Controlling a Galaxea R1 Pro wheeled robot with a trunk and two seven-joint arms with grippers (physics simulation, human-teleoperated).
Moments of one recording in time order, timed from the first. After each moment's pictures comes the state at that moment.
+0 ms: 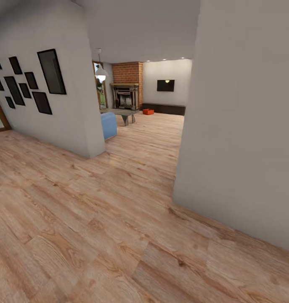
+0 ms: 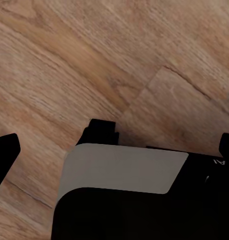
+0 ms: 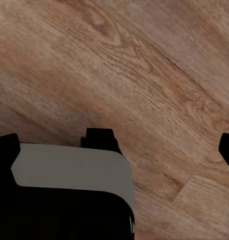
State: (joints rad) left arm -0.33 -0.05 0.00 0.00 0.13 0.05 0.15; right arm -0.26 0.05 0.52 0.03 -0.39 -0.11 -0.18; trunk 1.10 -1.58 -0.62
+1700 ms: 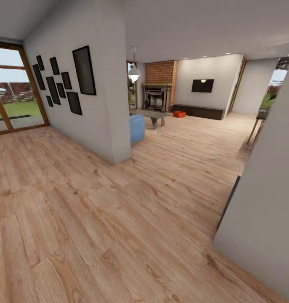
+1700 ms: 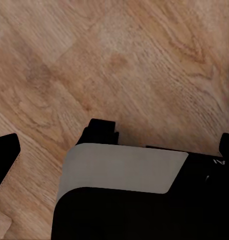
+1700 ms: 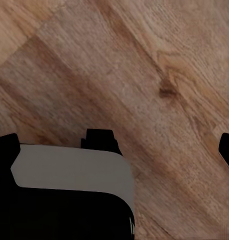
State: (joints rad) left arm -0.33 -0.05 0.00 0.00 0.13 0.05 0.15; right arm -0.26 0.05 0.52 0.03 -0.39 -0.12 -0.18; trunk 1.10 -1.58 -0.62
